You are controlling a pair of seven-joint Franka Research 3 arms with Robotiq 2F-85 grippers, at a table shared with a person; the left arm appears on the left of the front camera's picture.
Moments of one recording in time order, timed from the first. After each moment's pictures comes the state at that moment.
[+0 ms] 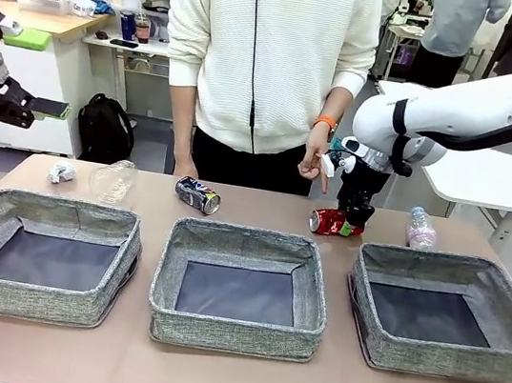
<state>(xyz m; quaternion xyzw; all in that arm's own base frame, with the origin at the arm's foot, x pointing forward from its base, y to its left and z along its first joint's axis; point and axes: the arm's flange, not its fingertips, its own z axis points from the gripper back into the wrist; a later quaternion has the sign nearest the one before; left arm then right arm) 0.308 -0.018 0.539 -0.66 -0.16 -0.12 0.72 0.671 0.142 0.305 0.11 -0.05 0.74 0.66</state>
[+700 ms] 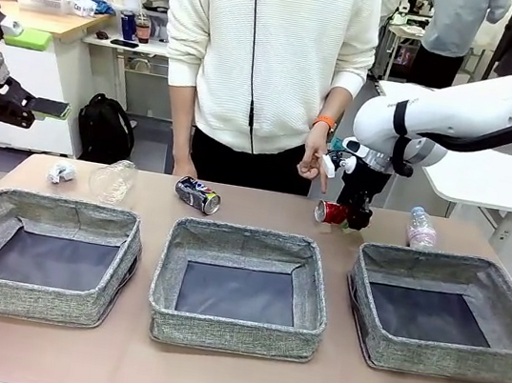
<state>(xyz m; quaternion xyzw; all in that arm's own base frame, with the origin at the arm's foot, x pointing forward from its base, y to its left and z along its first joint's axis) 0.308 -0.018 0.539 -0.66 -0.16 -0.12 0.72 0.671 0.139 0.304 0.11 -0.05 0.73 0.67</state>
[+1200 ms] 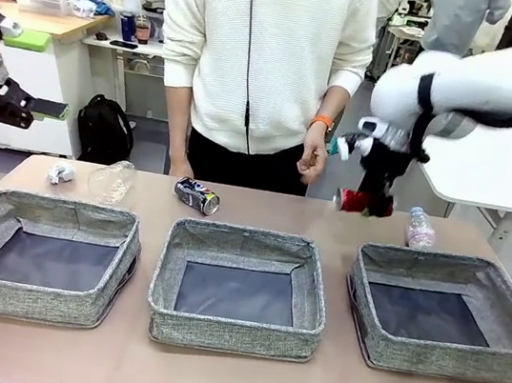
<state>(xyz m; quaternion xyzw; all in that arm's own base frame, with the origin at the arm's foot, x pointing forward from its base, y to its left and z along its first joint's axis) 0.308 -0.018 0.539 -0.66 -0.16 -0.12 0.72 0.614 0.123 0.396 0.08 0.00 0.69 0.72</state>
